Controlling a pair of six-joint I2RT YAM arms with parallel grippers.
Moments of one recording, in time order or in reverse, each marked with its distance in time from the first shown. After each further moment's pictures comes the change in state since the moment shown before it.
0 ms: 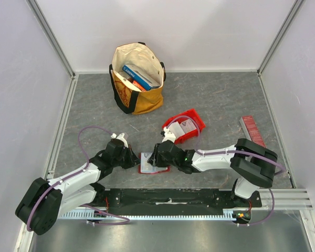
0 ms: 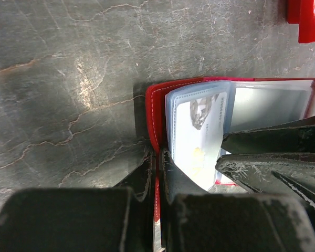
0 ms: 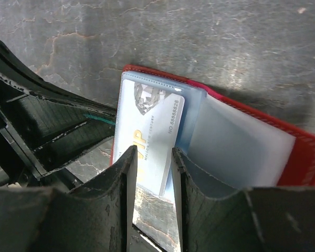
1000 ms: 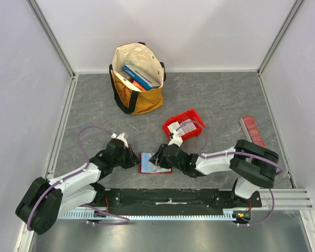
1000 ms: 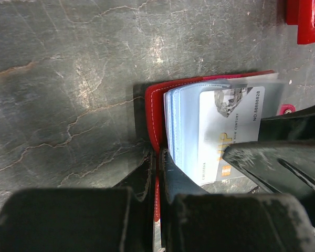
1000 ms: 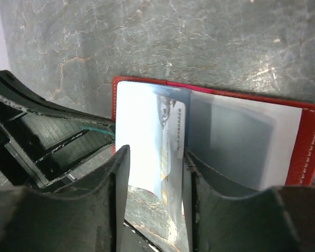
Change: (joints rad) left arm 0.000 0.005 0.000 0.007 -0.003 0.000; right arm -0.010 0.018 -0.144 0.239 0.040 0.174
